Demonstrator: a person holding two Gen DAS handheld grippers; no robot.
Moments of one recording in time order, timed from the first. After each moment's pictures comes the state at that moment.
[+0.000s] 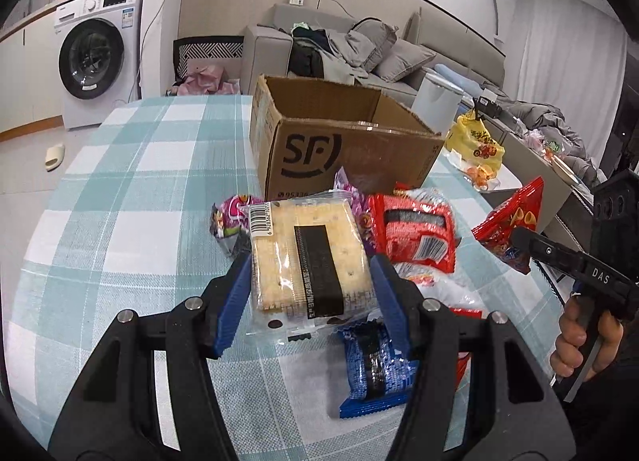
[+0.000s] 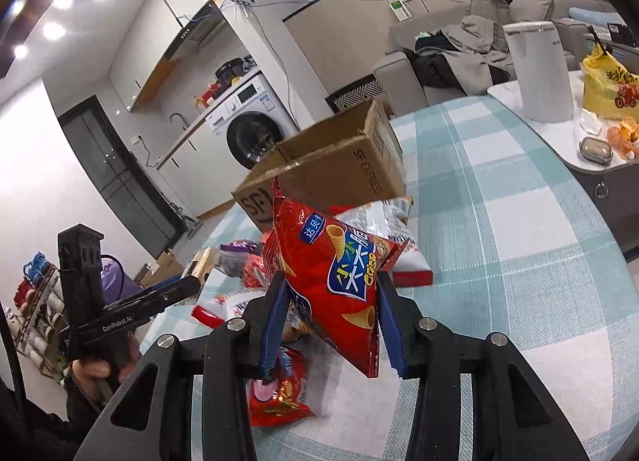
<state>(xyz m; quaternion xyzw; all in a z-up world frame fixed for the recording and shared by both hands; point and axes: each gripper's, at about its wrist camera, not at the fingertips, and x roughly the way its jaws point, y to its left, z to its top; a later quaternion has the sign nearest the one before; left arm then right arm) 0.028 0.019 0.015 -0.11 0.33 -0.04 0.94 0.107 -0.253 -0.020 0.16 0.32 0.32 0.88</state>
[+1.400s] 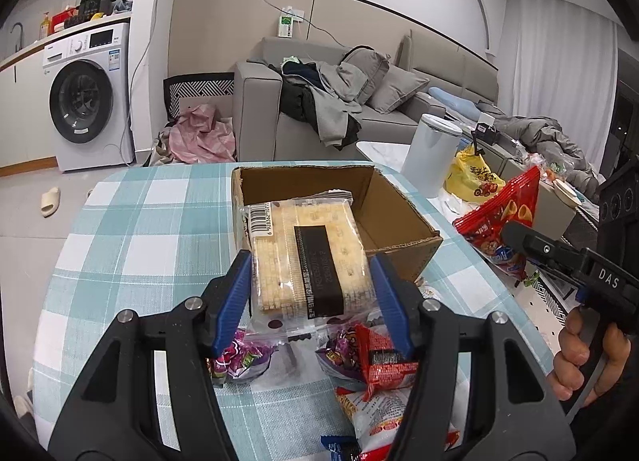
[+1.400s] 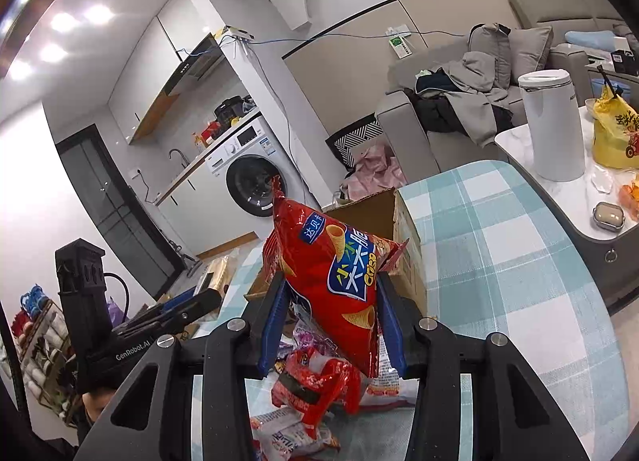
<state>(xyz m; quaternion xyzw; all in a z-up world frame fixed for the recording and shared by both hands) 0.114 0.007 0.089 -0.08 0.29 -0.04 0.95 0.170 -0.230 0.055 0.18 0.28 0.30 0.89</state>
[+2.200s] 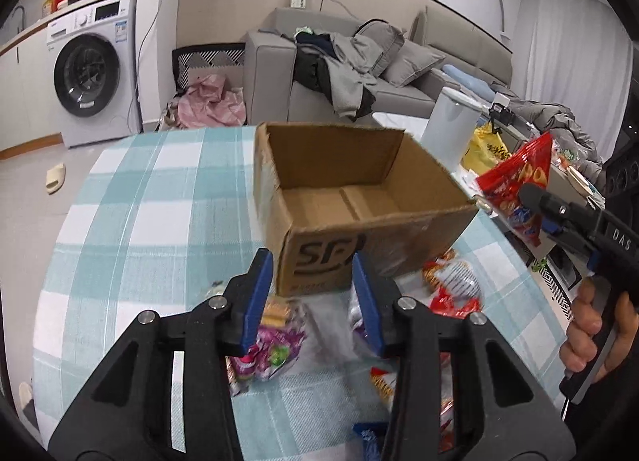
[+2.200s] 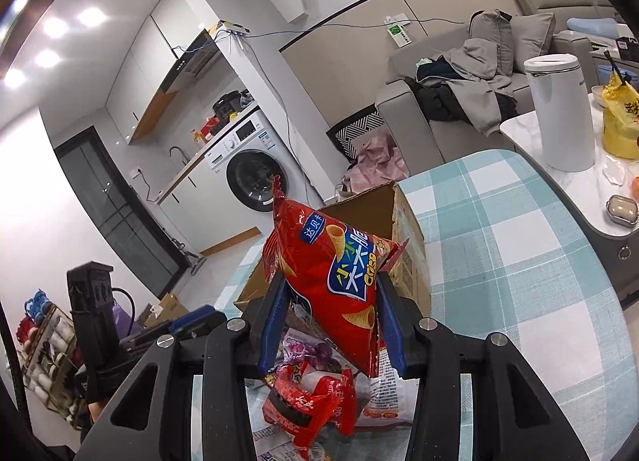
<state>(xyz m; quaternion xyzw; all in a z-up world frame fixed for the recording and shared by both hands) 0.130 0.036 0.051 -0.08 0.35 -0.03 0.93 0.199 -0.221 0.042 0.19 0.29 0.31 0.88</state>
